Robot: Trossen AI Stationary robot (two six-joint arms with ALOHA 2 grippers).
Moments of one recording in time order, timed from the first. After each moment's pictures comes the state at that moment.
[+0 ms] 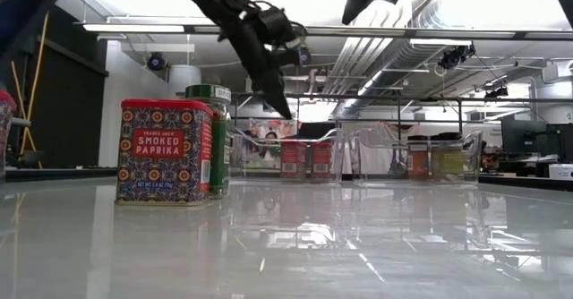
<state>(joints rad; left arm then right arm) 0.53 1.95 1.63 -0.63 0.05 0.61 -0.44 1.82 2.31 -1.44 0.24 0.37</state>
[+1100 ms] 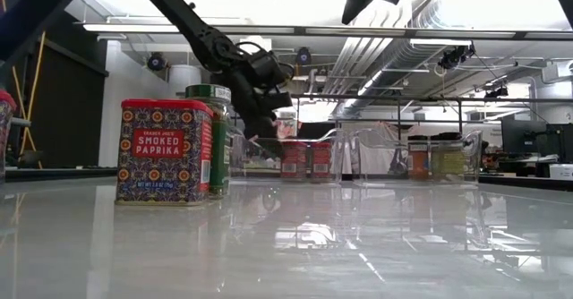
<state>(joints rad) 0.58 2.02 1.36 -0.25 0.14 0.63 -0.44 1.82 2.31 -1.44 0.23 0.43</state>
